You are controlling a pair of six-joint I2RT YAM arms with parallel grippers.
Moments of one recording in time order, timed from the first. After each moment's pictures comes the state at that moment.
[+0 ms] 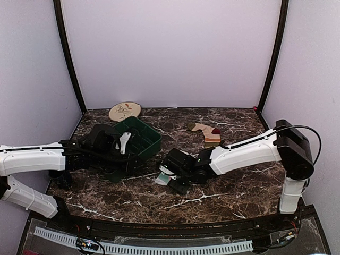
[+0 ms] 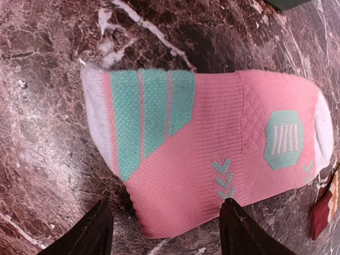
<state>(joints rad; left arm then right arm) -0.85 1.21 0.75 -0.25 0.14 -0.50 1.19 1.90 1.22 -0.42 0.29 0.01</state>
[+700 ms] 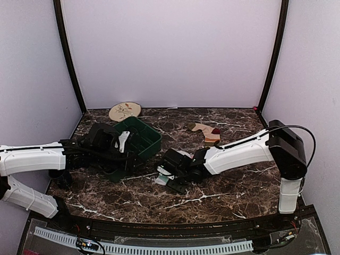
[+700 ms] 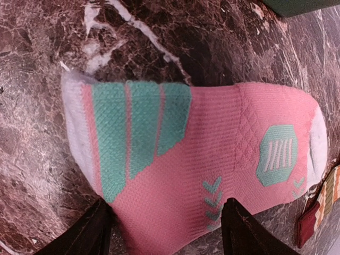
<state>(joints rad) -0.82 1.21 0.74 -0.23 0.17 -0.50 1.18 1.96 1.26 -0.43 0.34 -0.06</state>
